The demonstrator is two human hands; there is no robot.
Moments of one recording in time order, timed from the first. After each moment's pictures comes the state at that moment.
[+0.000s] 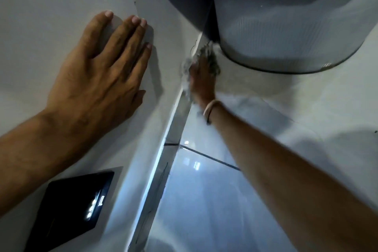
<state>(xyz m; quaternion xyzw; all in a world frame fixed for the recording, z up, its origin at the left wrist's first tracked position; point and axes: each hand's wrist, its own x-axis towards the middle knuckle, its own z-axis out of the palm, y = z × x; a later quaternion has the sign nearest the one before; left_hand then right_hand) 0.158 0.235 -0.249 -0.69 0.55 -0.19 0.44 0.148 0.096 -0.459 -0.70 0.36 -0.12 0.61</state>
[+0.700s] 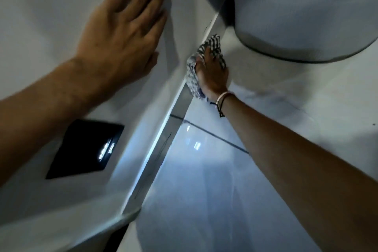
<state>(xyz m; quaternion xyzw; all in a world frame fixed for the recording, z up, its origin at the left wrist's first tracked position) 0.133 0.226 -0.236 -0.76 0.50 -0.13 0.40 0.109 0.117 -0.455 -0.78 0.30 -0.01 0.55</state>
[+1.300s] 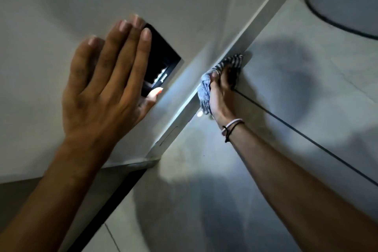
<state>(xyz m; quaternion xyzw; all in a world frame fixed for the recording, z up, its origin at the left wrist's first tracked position) 0.004 0.441 -0.283 -0.86 0.35 -0.27 0.24 0.017 0.269 -0.454 -0.66 0.27 -0.05 0.70</state>
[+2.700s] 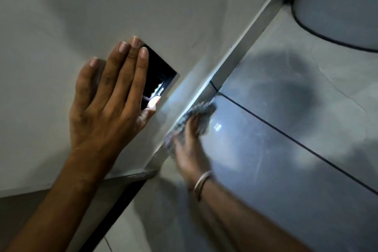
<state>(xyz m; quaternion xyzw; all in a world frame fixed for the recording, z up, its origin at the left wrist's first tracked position) 0.004 0.447 -0.291 -0.84 0.35 -0.31 0.28 -0.073 0.349 -0.449 -0.64 0.19 0.10 0.74</state>
